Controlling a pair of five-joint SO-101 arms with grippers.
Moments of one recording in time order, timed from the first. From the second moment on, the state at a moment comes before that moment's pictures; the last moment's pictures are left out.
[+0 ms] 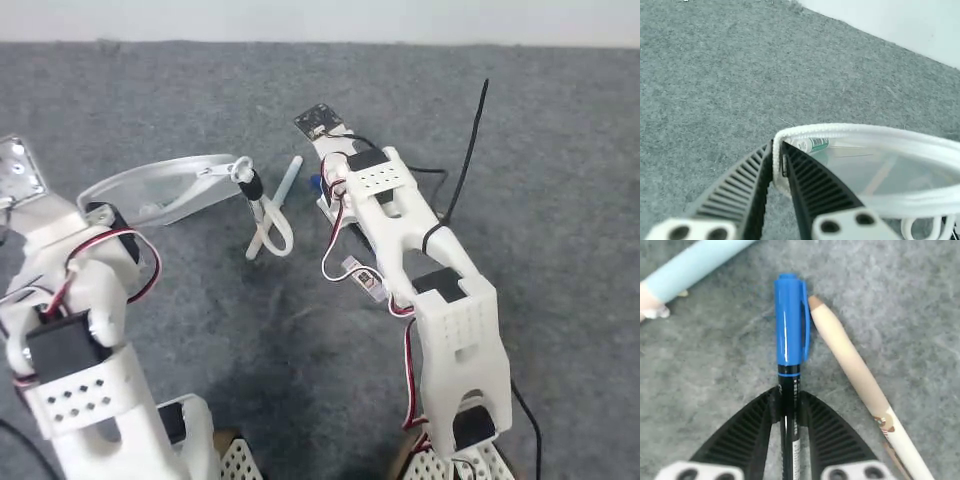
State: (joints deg) left arm -26.5 -56.0 38.1 69.8 12.5; right arm -24.9 38.3 -15.7 60.1 13.9
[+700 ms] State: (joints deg) left arm -26.5 -56.0 38.1 69.8 12.5; right arm -26.2 38.3 -22.3 75.8 13.9
